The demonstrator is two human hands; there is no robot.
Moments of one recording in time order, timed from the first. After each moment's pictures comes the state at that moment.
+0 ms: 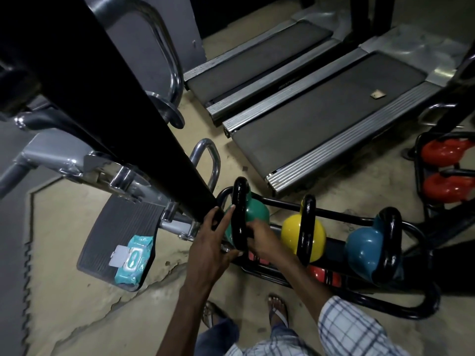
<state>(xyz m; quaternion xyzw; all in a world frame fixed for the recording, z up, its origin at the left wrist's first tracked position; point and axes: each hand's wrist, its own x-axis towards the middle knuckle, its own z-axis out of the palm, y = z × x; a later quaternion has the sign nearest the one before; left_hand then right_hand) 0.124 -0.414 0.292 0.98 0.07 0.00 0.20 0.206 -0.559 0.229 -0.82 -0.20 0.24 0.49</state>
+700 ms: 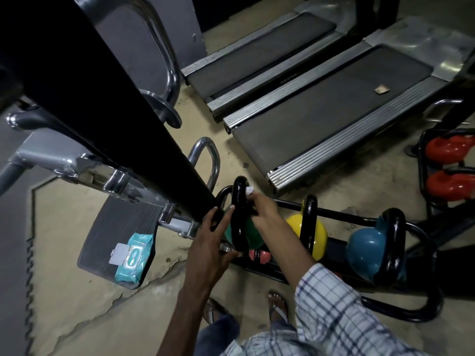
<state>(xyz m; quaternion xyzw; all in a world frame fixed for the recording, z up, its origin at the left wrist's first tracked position) 0.125 -0.416 0.293 0.98 0.08 0.01 0.21 0.273 -0.515 0.250 -0.41 0.38 0.29 0.77</state>
